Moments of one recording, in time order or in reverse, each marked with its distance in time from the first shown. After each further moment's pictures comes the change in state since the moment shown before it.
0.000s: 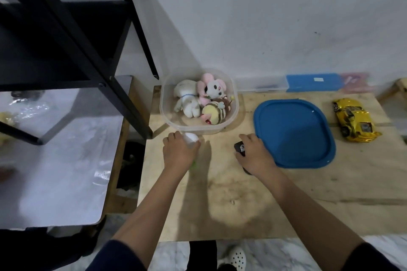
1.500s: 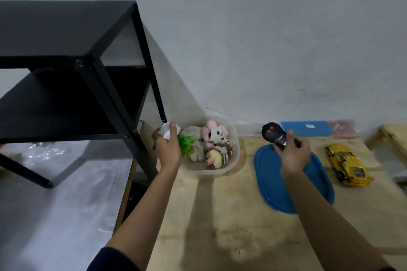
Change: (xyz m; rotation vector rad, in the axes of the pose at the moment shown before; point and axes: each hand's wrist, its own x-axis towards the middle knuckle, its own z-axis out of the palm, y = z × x) left_hand 0.056 0.051 -0.091 -0.989 0.331 -0.129; right_hand 0.034 -0.018 -0.120 1.437 0.863 0.458
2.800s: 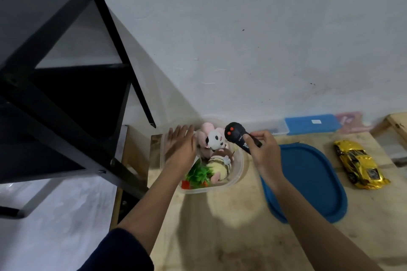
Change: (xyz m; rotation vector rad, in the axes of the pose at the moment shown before) left_hand 0.068 -0.038 0.062 1.265 -0.450 0.680; right_hand 0.005 0.038 0.056 -0.569 -0.419 -0.401
